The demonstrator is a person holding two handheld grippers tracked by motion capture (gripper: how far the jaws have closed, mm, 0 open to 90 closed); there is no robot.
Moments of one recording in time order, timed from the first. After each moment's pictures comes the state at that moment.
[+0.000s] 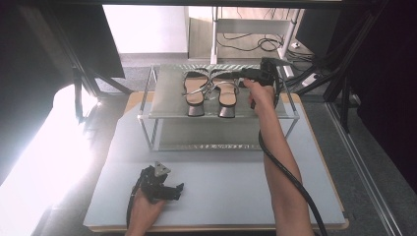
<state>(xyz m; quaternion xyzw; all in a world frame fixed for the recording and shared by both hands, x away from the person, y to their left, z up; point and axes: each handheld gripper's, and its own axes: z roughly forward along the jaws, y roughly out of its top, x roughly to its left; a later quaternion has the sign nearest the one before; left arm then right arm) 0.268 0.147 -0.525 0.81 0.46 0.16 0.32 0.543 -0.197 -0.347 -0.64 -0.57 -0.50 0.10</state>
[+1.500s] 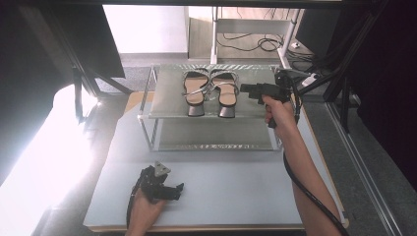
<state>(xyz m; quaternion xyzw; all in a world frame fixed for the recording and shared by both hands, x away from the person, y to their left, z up) 0.268 0.147 -0.526 0.81 0.46 0.16 0.32 0.471 -0.232 -0.339 -0.55 -0.62 -0.55 0.11</state>
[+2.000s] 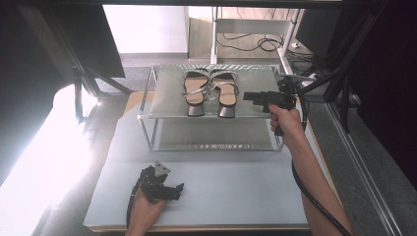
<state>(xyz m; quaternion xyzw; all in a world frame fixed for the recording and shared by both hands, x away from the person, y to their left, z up) 0.268 0.147 -0.525 0.81 0.46 0.16 0.32 0.446 -0.240 -0.338 -0.53 -0.65 -0.54 0.10</state>
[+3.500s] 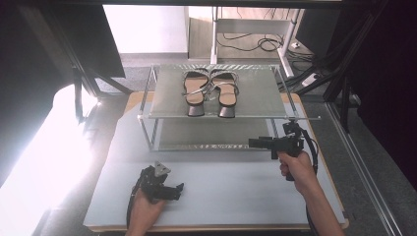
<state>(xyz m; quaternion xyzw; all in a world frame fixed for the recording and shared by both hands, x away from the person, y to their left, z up) 0.267 0.146 -0.526 0.81 0.46 0.16 0.32 0.348 -0.256 -0.392 -0.47 -0.71 -0.52 0.10</state>
